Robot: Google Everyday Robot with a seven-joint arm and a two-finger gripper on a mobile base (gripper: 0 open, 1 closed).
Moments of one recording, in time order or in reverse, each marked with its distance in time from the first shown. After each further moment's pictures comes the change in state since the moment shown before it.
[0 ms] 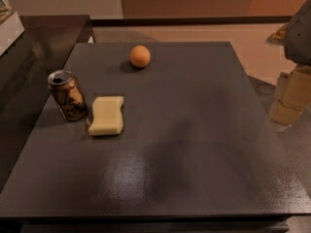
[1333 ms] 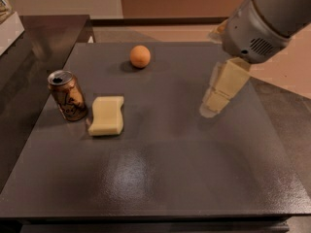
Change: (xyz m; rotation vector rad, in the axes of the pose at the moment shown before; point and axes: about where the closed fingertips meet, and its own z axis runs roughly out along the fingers) arm -0.108 -0.002 0.030 -0.060 -0.289 -0.039
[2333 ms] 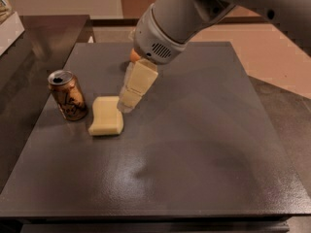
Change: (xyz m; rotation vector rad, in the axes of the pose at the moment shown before) arm -0.140 0.008 0.090 -0.066 -0.192 -0.129
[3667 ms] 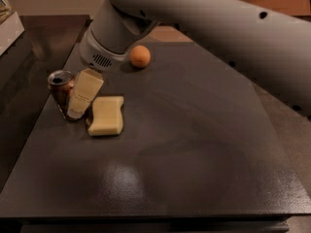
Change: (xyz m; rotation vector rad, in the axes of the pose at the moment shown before) arm -0.067 0.000 0.101 -0.107 -0.040 -0.029
